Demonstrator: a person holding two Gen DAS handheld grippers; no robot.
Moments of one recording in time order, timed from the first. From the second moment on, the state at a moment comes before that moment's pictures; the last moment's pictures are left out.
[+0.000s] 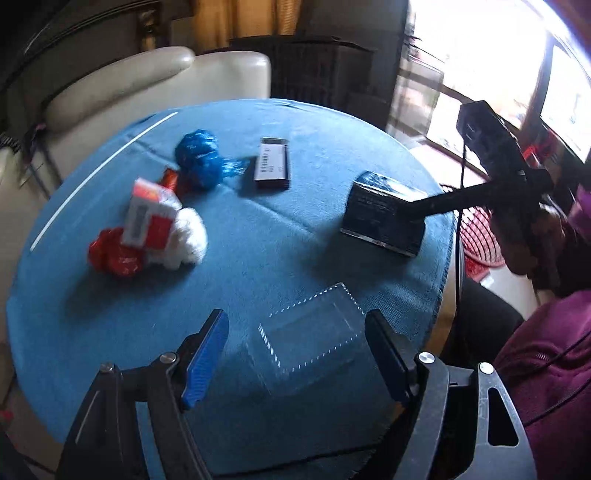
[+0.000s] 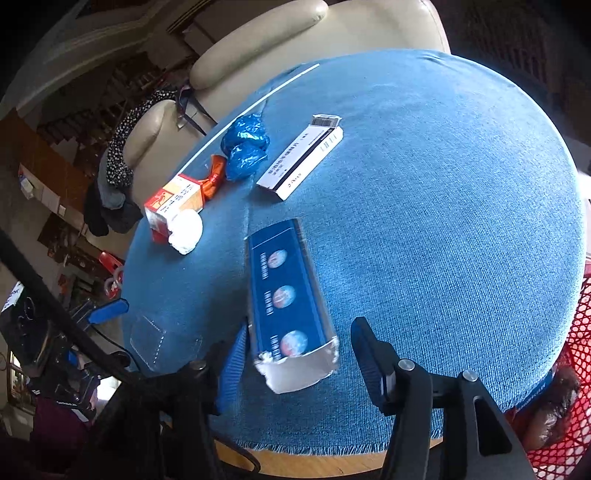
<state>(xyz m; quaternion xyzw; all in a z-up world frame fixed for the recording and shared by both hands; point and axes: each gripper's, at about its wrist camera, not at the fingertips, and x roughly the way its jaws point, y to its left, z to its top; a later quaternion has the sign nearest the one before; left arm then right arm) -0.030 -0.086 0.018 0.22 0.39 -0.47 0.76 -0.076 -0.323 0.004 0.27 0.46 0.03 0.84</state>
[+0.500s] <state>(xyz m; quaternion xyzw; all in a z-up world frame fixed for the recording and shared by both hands) -0.028 -0.108 0.005 0.34 0.36 -0.58 0.64 -0.068 -0.317 0.004 0.26 0.47 0.03 0.84</state>
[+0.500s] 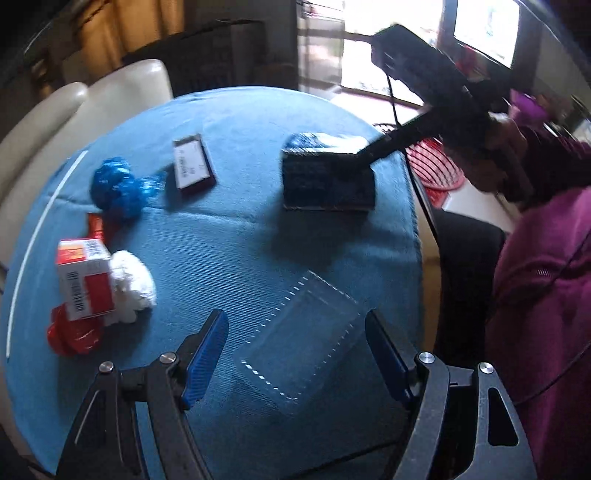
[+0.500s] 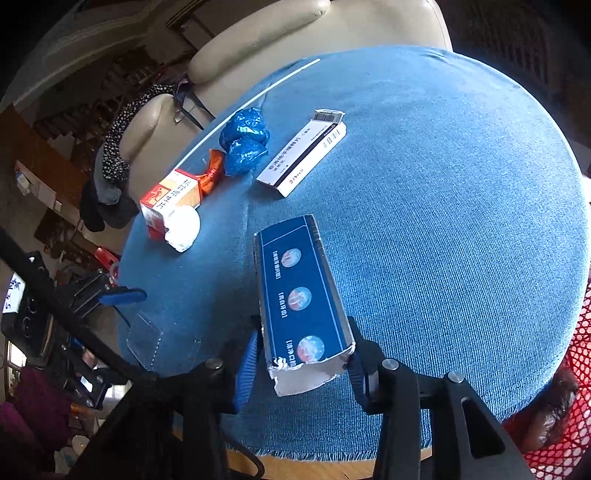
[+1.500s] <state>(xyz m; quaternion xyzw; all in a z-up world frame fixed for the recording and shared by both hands) -0.035 -0.103 -0.004 0.28 0.41 -0.48 0.73 -0.074 -0.325 0.006 0.29 0.47 0.02 0.83</state>
